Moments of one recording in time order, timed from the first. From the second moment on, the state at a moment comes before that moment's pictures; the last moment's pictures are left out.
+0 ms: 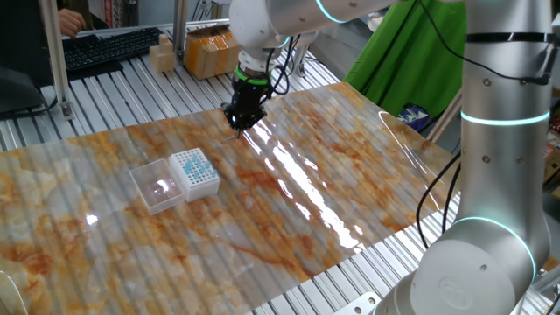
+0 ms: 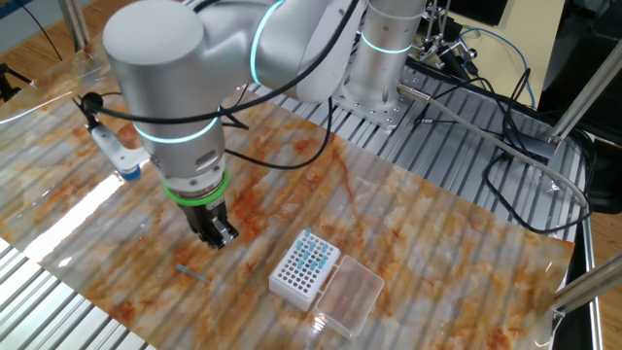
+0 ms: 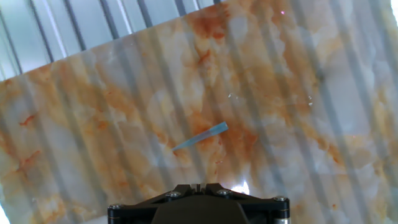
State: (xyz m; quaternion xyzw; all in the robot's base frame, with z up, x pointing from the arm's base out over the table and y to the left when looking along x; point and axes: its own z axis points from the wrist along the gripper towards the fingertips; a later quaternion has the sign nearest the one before) arm 0.633 -0.046 0.045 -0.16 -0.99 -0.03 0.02
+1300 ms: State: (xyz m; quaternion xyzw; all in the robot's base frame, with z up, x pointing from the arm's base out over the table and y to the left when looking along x) arm 0.645 -0.066 0.040 -0.36 -0.93 -0.04 0.06
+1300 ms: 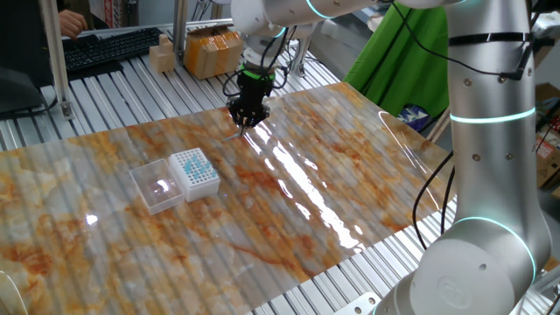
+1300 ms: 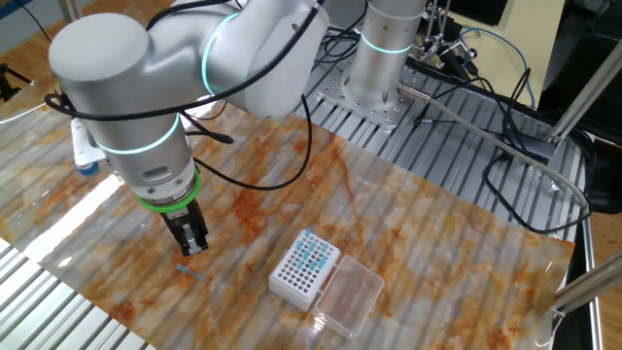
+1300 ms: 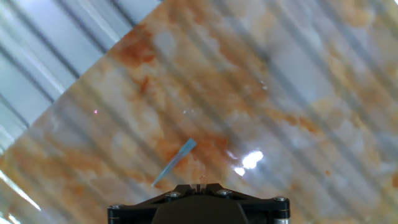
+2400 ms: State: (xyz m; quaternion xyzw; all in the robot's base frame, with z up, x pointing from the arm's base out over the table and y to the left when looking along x) arm 0.666 -0.073 0.033 -0.48 -0.87 -0.08 0.12
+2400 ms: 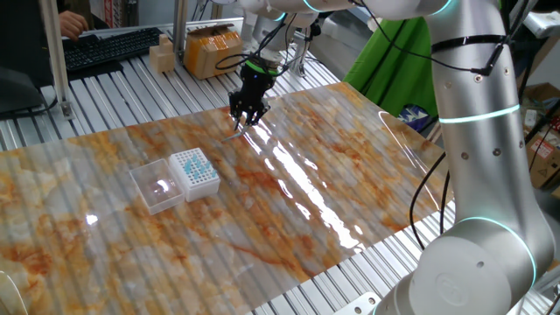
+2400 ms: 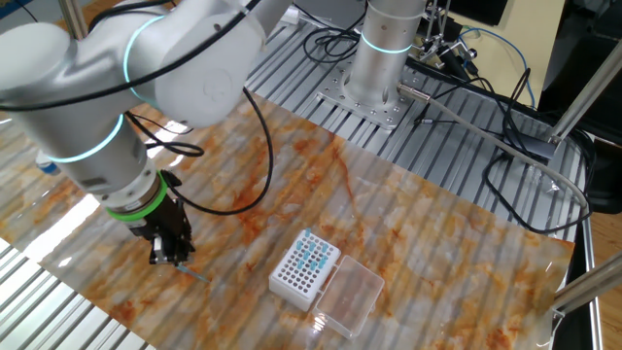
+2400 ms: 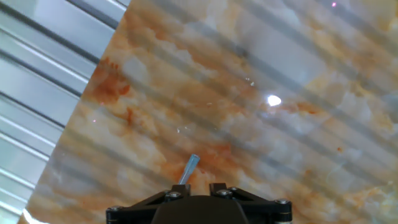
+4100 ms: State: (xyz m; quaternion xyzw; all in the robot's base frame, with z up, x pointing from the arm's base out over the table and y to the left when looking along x) arm 0.668 -0.082 0.025 -0.54 -0.82 -0.11 0.15
